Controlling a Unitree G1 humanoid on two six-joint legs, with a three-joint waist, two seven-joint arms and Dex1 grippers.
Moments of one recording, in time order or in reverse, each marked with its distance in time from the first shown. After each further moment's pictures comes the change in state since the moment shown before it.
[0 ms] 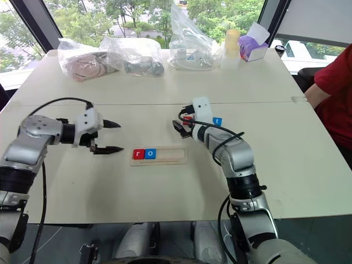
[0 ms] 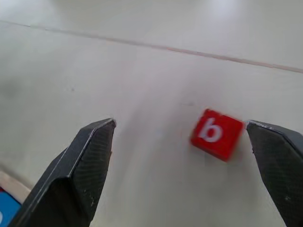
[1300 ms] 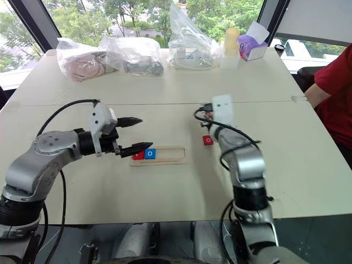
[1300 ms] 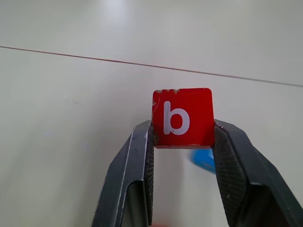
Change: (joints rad) left arm 0.155 -0.152 0.028 -0.655 -0.345 0.483 0.359; right arm 0.180 -0.016 -0.160 -0.438 -0.197 0.204 -0.128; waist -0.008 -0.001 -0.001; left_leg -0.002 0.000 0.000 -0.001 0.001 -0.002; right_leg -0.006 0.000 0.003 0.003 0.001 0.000
